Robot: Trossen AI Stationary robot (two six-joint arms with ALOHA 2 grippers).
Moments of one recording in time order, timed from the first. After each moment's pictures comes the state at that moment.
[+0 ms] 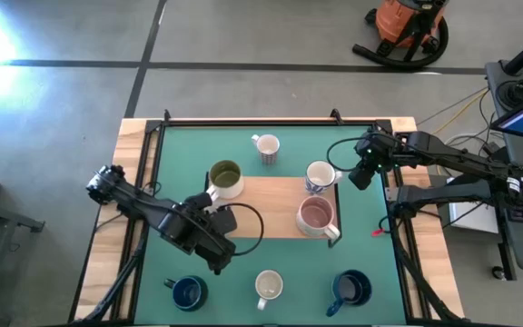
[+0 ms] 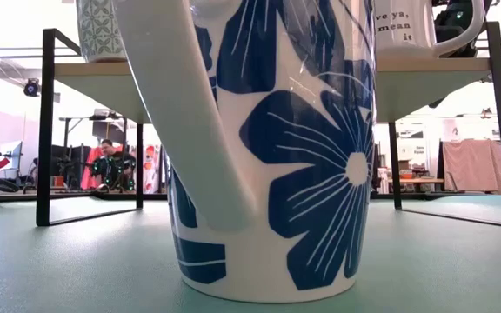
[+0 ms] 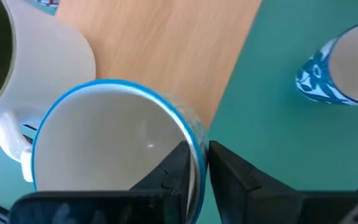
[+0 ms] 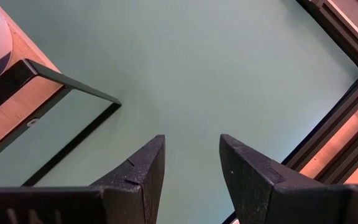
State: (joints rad) left arm -0.50 1.77 1.91 -1.55 -0.35 -0.85; right arm -0.36 0.95 0.99 -1.21 0.16 0.34
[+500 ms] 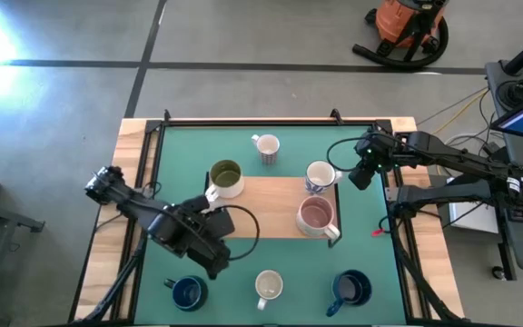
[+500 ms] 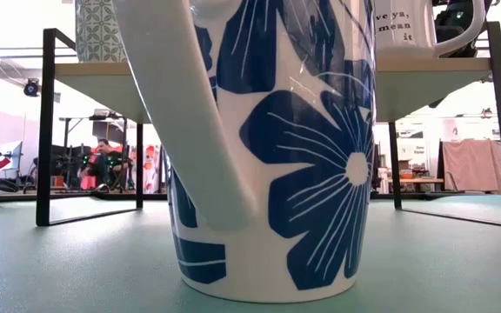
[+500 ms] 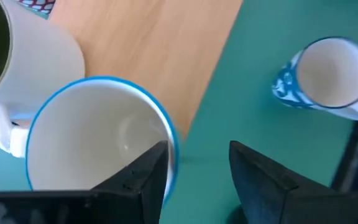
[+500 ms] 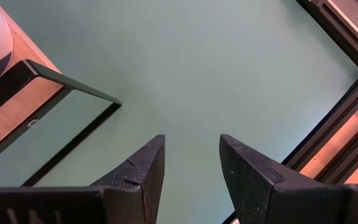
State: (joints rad) left arm -0.54 1.77 1.97 -1.55 -0.35 -0.90; right arm -0.36 0.95 0.99 -1.21 0.16 0.34
